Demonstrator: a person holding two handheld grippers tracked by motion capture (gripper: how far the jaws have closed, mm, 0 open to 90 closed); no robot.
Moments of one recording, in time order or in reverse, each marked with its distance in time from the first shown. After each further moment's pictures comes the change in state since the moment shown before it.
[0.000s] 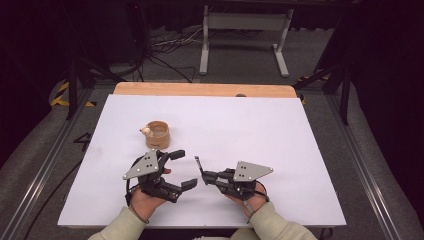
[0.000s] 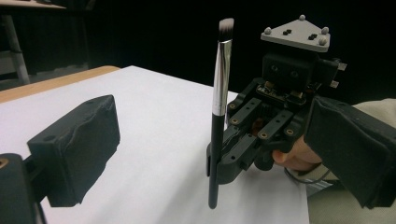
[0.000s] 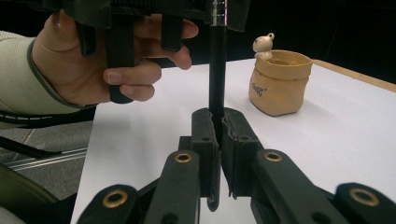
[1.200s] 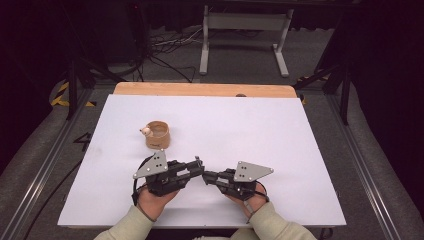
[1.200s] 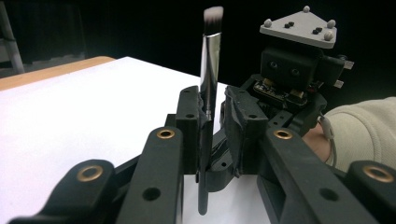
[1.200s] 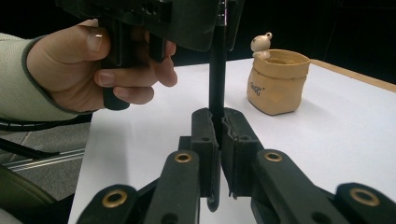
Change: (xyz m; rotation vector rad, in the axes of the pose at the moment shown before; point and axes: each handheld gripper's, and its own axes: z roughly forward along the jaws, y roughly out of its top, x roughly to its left) left arm -0.005 0.001 0.012 0.038 0.000 -0.021; right arm 0.000 -0.002 0.000 -0.002 -0.005 0.001
